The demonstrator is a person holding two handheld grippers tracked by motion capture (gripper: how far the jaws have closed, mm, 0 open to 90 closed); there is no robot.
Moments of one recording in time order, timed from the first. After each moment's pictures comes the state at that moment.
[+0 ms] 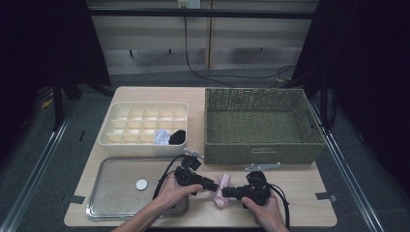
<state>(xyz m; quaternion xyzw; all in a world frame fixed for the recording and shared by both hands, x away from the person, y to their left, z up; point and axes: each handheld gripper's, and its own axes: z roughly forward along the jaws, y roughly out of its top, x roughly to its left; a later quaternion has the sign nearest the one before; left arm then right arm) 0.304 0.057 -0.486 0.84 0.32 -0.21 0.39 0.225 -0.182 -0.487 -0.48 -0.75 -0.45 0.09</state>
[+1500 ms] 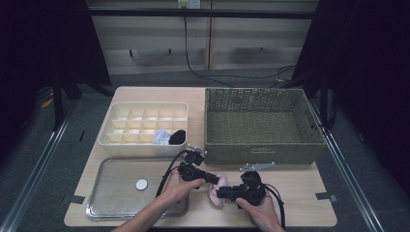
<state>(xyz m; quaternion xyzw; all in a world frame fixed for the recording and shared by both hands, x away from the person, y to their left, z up) 0.315 0.045 -0.491 0.84 0.34 -0.18 0.38 0.225 -0.167 -0.485 -0.47 -0.76 -0.45 0.09</state>
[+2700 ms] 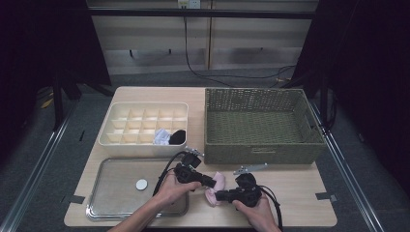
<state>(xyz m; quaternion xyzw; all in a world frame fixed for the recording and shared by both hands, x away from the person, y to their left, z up) 0.309 0.055 -0.486 0.86 0.31 -0.18 0.37 0.227 -0.158 -0.496 -0.47 -0.78 -0.41 0.08</state>
